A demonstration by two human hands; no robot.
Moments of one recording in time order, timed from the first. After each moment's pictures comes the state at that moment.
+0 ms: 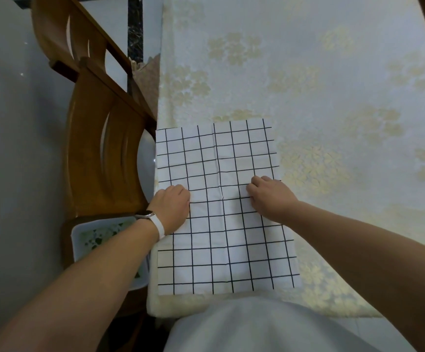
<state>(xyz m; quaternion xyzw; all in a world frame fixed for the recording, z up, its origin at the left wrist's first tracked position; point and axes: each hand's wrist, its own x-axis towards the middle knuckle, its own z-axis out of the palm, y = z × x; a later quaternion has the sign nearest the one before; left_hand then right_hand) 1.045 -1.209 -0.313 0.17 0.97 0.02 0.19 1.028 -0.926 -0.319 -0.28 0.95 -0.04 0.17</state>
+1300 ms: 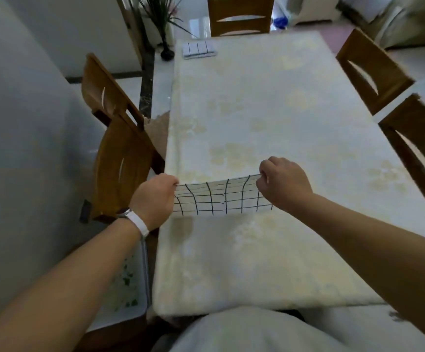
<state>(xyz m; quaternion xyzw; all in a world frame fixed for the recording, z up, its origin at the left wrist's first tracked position) 1.085 -1.226 -0.183 0.18 0.96 0.21 -0.10 1.071 -0.912 -0.175 -0.15 0.97 -0.11 -0.16</state>
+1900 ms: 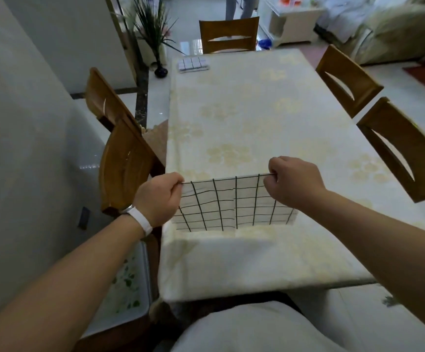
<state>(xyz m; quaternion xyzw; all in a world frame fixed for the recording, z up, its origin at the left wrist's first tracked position) 1.139 -1.226 -0.146 0.22 0.93 0.27 -0.14 1.147 -0.914 -0.120 -0.09 0.99 -0.06 -0.11</state>
